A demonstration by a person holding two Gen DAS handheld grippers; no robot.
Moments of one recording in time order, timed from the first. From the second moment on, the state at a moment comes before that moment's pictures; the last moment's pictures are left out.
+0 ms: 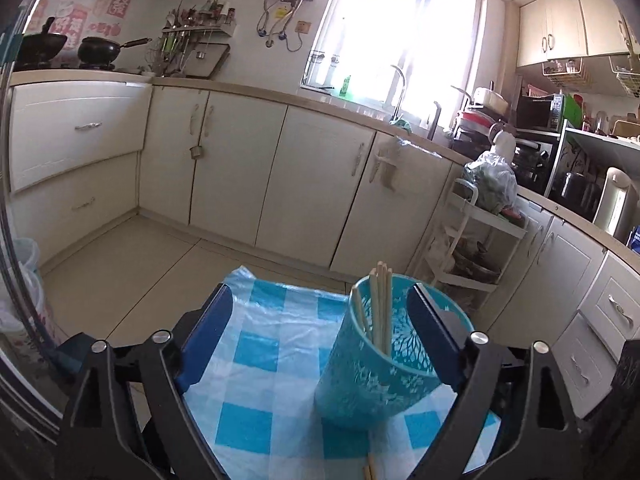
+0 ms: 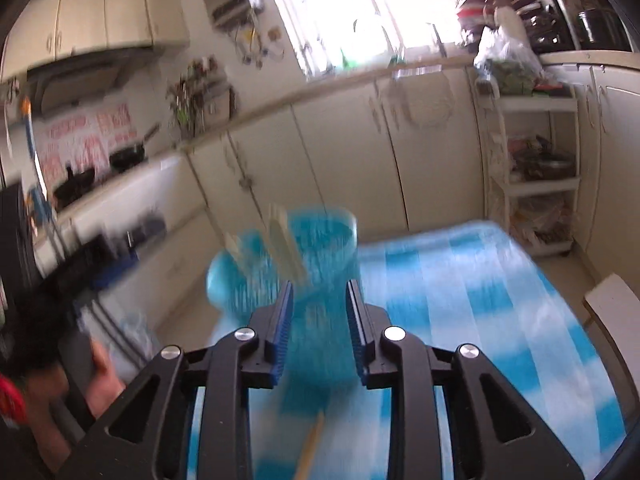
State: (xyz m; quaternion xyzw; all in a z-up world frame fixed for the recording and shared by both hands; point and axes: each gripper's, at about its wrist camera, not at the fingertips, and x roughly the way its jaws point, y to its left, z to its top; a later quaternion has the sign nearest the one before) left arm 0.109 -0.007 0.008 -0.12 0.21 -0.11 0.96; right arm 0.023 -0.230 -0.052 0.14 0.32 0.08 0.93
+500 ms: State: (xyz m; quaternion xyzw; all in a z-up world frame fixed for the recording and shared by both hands) left arm 0.061 -0.008 -0.055 -0.09 0.34 -0.12 0.93; right arm 0.028 -0.176 -0.144 0.08 0.46 0.09 0.88
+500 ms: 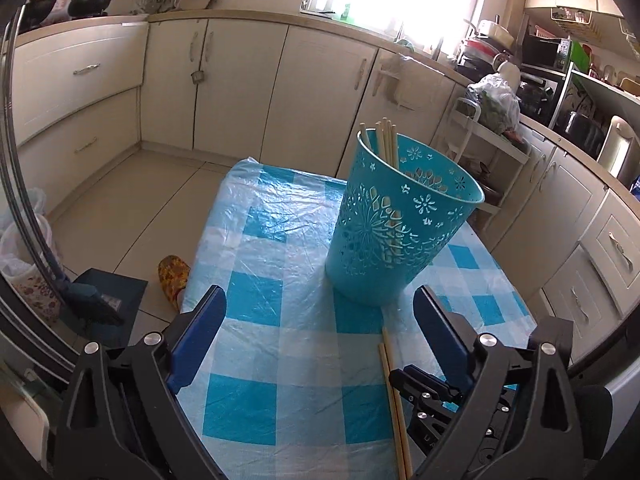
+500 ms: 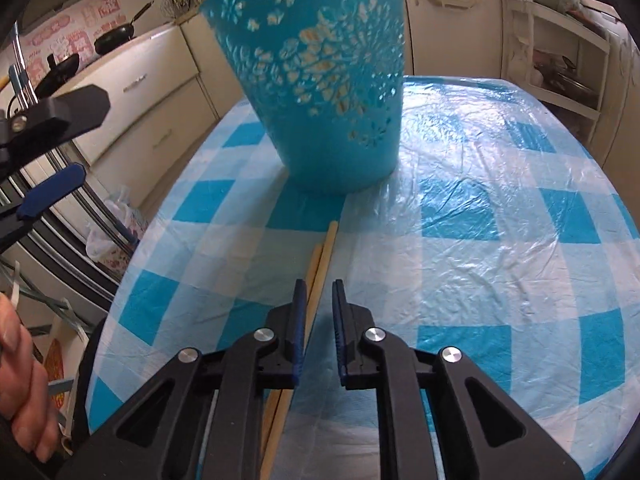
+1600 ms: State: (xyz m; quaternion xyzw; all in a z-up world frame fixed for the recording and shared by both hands) left arm 0.067 -0.128 -0.134 0.09 0.48 -0.17 0.86; right arm 0.010 -0.249 -0.141 0.06 0.50 0.06 0.86
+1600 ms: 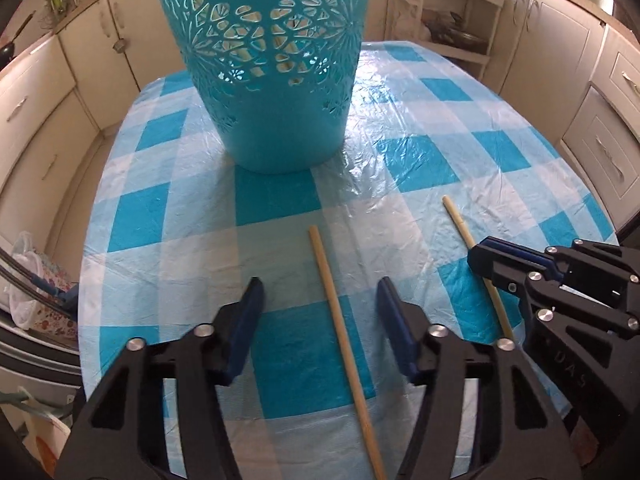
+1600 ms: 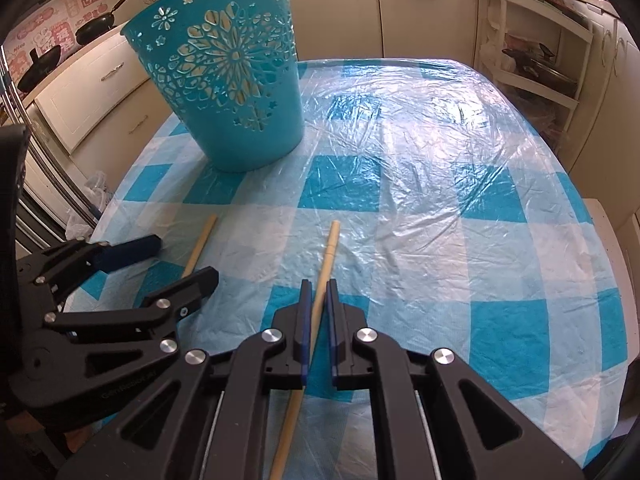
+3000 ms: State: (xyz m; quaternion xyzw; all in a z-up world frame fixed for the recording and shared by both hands) left arm 0.206 -0.079 0.070 -0.16 0.12 -0.17 0.97; right arm 0.016 -0.265 -0.144 0.15 0.48 0.08 0.86
